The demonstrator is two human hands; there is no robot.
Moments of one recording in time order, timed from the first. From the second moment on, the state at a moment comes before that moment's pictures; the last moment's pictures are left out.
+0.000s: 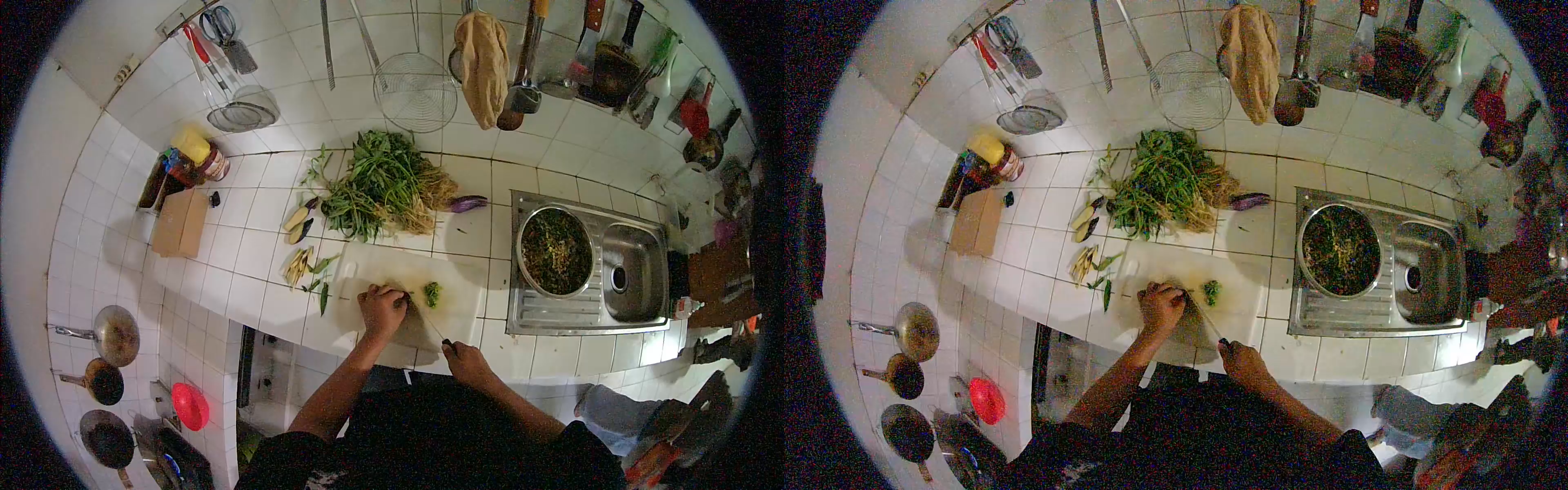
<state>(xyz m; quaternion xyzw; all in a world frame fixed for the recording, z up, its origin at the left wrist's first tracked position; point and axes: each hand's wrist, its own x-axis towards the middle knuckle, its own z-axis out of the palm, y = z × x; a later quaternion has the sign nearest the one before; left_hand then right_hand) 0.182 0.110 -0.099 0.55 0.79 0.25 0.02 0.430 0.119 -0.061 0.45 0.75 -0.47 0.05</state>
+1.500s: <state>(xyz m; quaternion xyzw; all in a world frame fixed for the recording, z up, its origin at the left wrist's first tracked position) 0.122 0.059 -0.077 0.65 0.73 0.18 0.10 0.388 0.075 -0.077 0.57 0.69 -0.46 -0.03</state>
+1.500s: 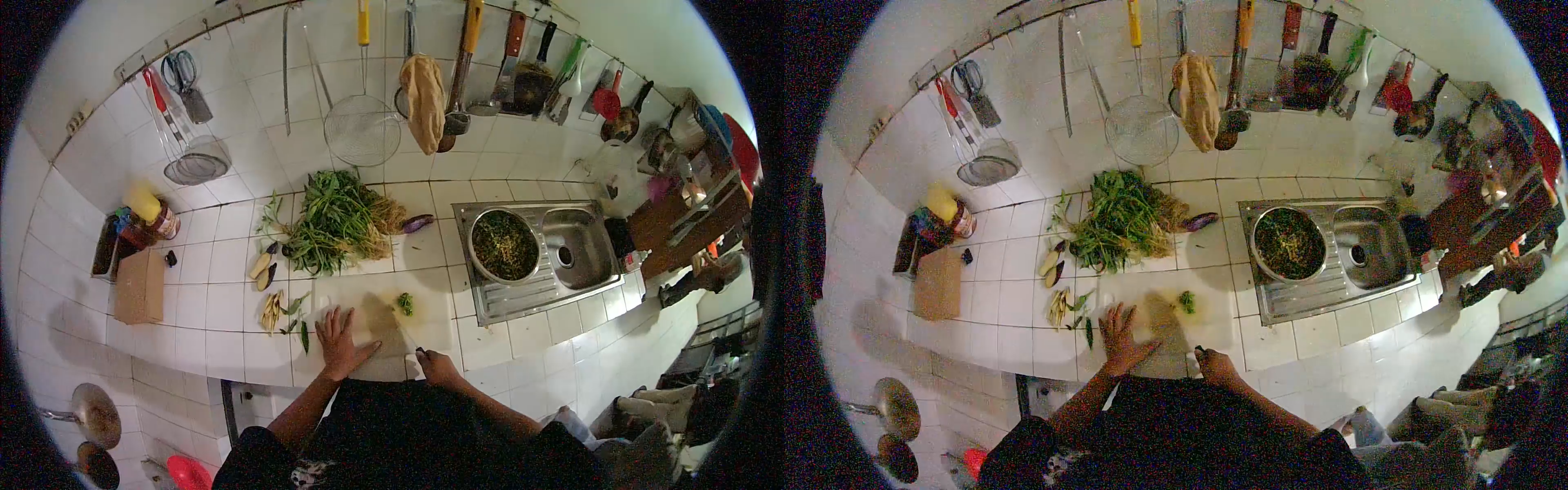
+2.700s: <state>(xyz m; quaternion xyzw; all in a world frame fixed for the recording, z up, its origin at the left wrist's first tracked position) 0.007 0.066 -0.071 0.59 0.76 0.26 0.04 0.354 0.049 -0.086 0.65 0.63 -0.41 -0.10</state>
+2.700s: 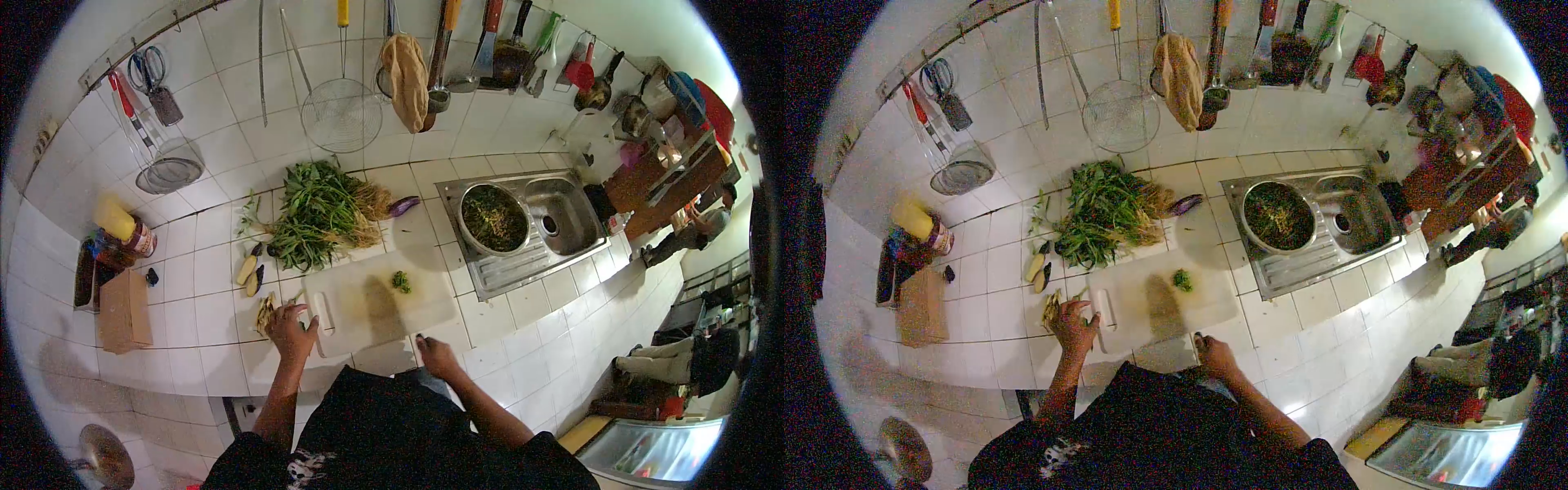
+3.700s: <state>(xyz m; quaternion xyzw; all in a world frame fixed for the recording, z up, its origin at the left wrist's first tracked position) 0.114 0.136 -0.100 0.74 0.62 0.19 0.17 0.345 0.034 -0.045 0.66 0.61 -0.42 -0.12</state>
